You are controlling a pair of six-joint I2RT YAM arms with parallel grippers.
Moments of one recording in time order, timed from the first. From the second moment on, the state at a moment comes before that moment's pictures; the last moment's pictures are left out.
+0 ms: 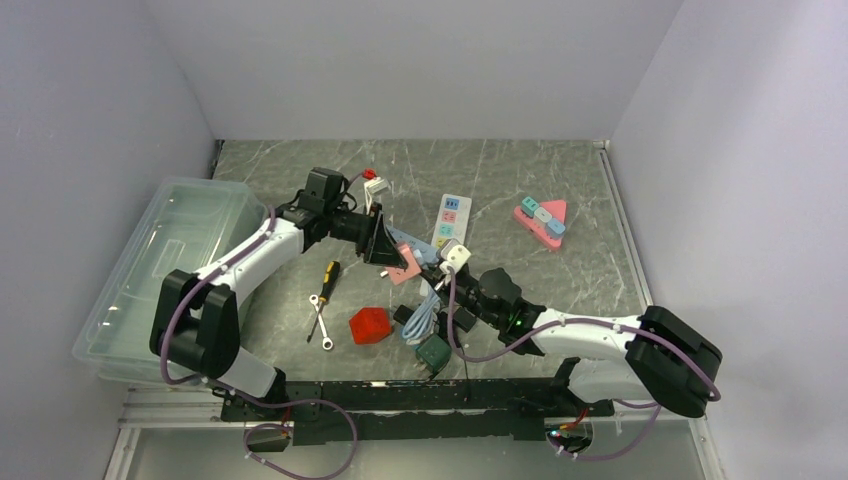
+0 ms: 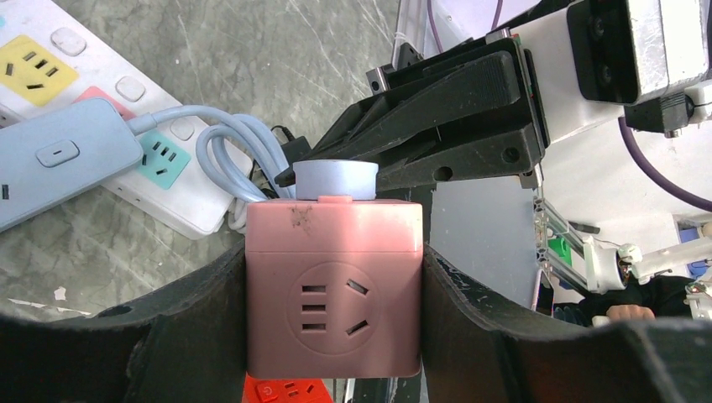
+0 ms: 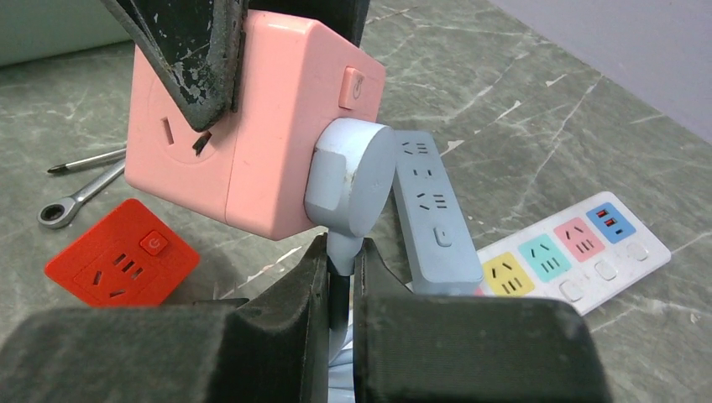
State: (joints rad) left arm -0.39 1.50 1.07 -0.33 1.16 -0.06; right arm 0.95 1.23 0.39 0.76 0.08 -0.11
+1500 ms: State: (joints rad) left arm -0.44 1.58 1.13 -0.36 1.15 0.00; right arm 0.96 1.13 0.38 0.62 0.22 -0.03
